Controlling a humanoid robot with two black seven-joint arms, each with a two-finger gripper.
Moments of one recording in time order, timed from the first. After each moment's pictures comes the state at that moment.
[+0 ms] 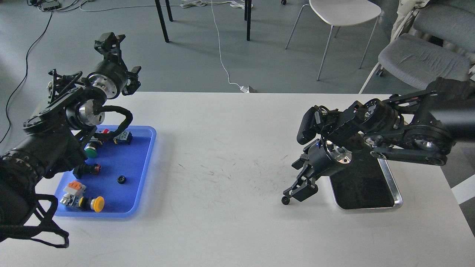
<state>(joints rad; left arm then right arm) -0.96 0.26 -0.59 -0.43 0.07 -0.14 -0.19 1.56 -0.34 -0.69 1.26 -1.55 0.28 0.49</state>
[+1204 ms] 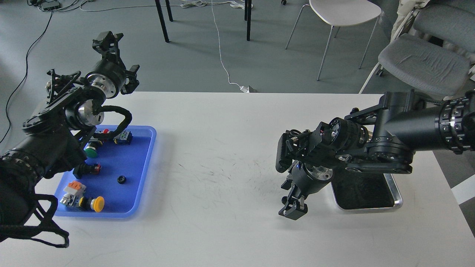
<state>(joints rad) -0.96 0.26 -0.59 -0.42 0.07 -0.14 -0.21 1.54 -0.17 -0.77 1.20 -1.60 0.28 0.49</state>
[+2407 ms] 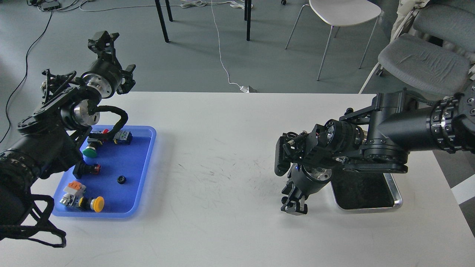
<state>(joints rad) -0.96 0.27 -0.59 -0.42 0.07 -0.15 -0.21 1.54 -0.13 -0.81 1.17 -1.62 0.28 0.49</state>
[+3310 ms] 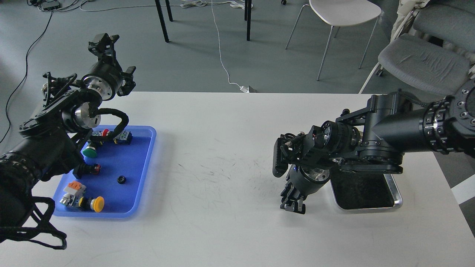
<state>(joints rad) -0.95 0.27 -0.59 -0.42 0.07 -0.15 -0.22 1.53 -0.11 -0.81 1.16 -1.62 0.28 0.49</state>
